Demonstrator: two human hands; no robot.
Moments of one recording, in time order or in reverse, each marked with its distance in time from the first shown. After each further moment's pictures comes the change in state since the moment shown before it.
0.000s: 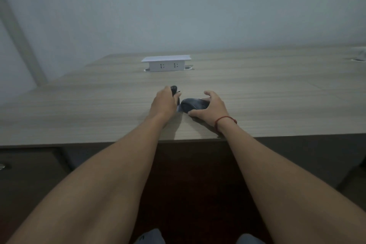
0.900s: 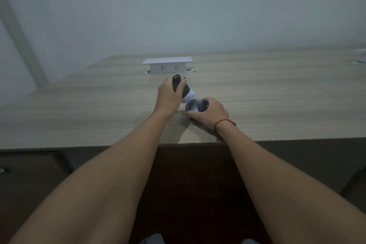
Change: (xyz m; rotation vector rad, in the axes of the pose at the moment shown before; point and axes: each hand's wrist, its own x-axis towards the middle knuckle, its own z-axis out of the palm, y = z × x) left_hand 0.006 0.018 -0.013 -0.268 0.068 0.113; right_hand 0.003 -0.004 0.014 -0.261 0.056 0.067
